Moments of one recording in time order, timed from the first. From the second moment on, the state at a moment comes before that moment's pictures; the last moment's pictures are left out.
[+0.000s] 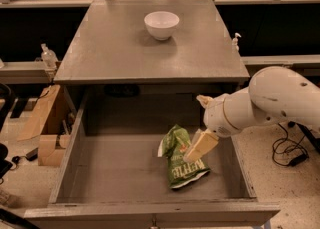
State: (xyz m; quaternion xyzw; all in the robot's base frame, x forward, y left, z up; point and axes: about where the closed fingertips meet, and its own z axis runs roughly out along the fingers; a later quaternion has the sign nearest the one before) arm 0.507 -0.100 0.751 -0.58 0.74 0.11 0.31
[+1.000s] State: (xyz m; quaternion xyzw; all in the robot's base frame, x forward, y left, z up) arm 0.518 -0.070 0.651 -0.54 0.76 0.19 0.30
